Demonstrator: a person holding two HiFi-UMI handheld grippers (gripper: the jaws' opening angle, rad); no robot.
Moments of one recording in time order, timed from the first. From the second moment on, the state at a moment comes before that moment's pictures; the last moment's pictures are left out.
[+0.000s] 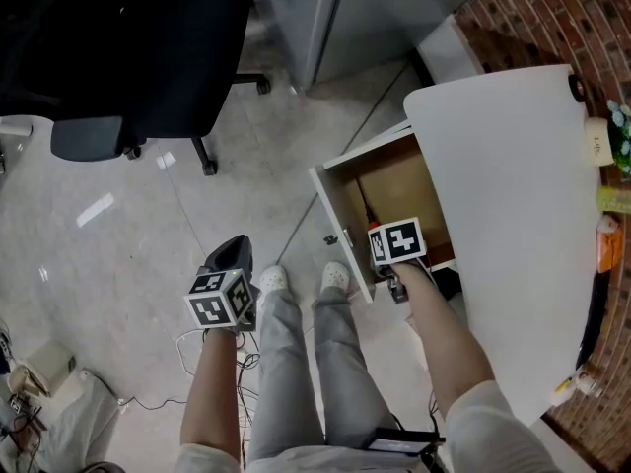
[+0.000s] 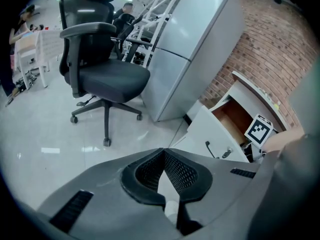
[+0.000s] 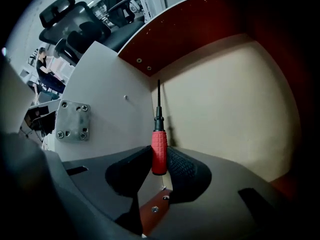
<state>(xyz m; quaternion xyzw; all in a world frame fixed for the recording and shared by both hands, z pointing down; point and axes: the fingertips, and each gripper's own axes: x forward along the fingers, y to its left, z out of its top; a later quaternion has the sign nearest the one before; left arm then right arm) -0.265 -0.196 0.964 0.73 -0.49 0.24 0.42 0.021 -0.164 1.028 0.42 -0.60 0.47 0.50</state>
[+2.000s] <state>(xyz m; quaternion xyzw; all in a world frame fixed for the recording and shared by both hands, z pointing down) -0.247 -0.218 0.608 0.84 -0.50 0.13 0.19 -0.009 -0.205 0.575 0.56 -0.79 0.18 0.19</state>
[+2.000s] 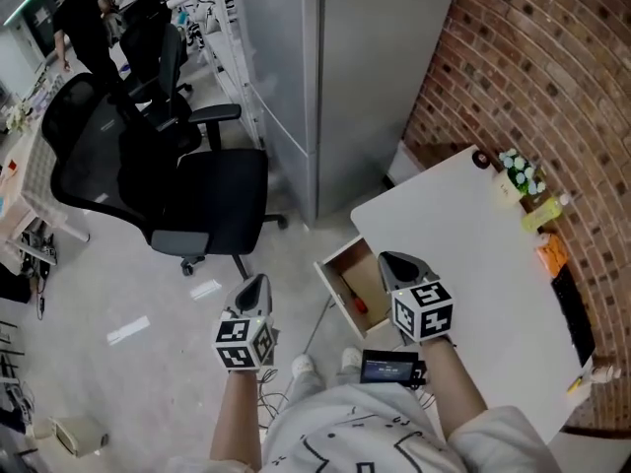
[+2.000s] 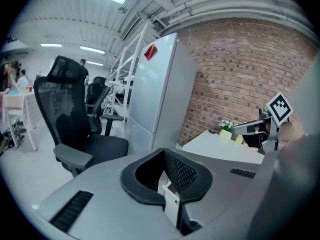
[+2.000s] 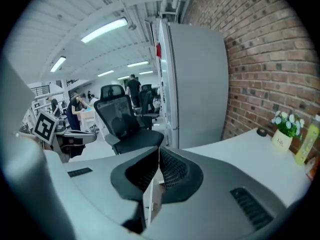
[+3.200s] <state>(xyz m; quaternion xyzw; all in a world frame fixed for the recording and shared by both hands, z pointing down) -0.229 -0.226 0.406 0.87 -0.50 -0.05 -0.03 -0.010 -0.177 0.374 0.59 -0.79 -0.15 -0.01</state>
